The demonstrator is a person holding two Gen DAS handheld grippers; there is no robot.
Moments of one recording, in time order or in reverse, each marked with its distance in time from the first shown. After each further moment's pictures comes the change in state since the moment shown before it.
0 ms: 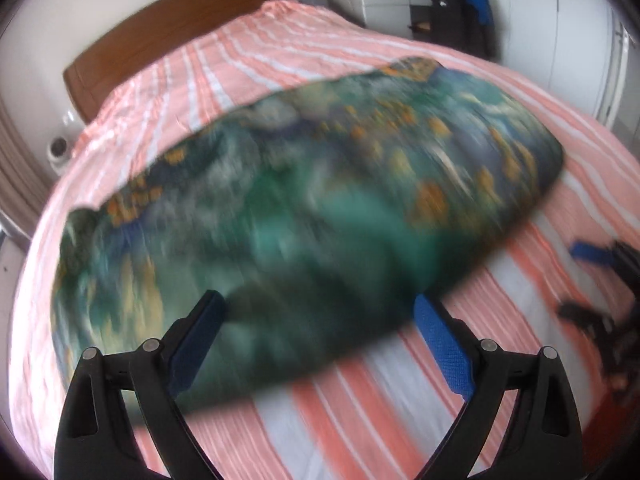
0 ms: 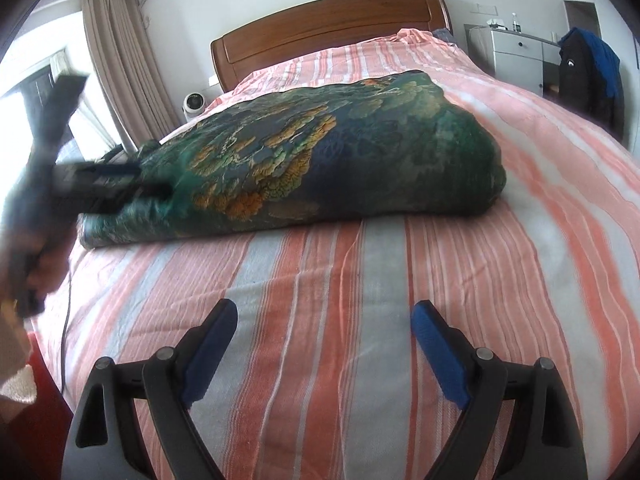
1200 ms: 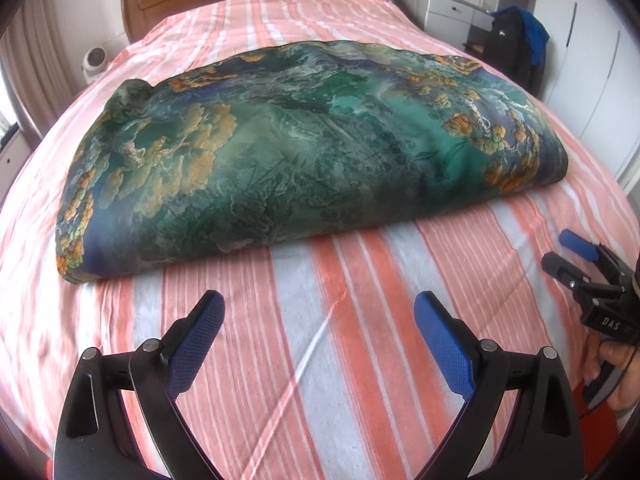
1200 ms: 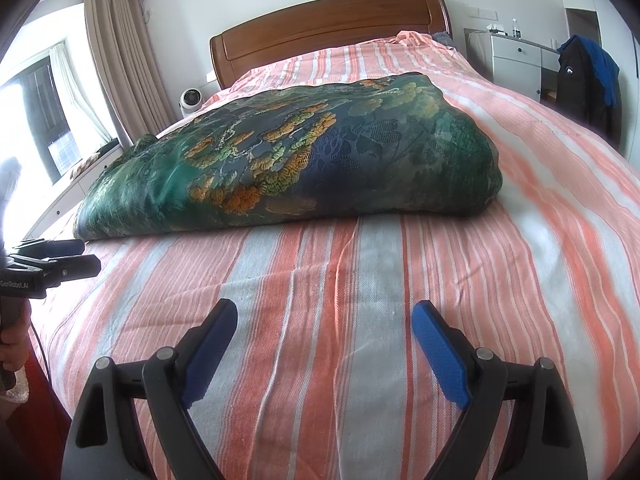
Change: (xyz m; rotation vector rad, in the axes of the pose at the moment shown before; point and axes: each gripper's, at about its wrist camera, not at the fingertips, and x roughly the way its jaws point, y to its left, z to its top) left arm -0.028 0.027 -0.074 -0.280 0.042 0.002; right arm 0.001 0.007 -0.003 -0.030 0.002 -0.031
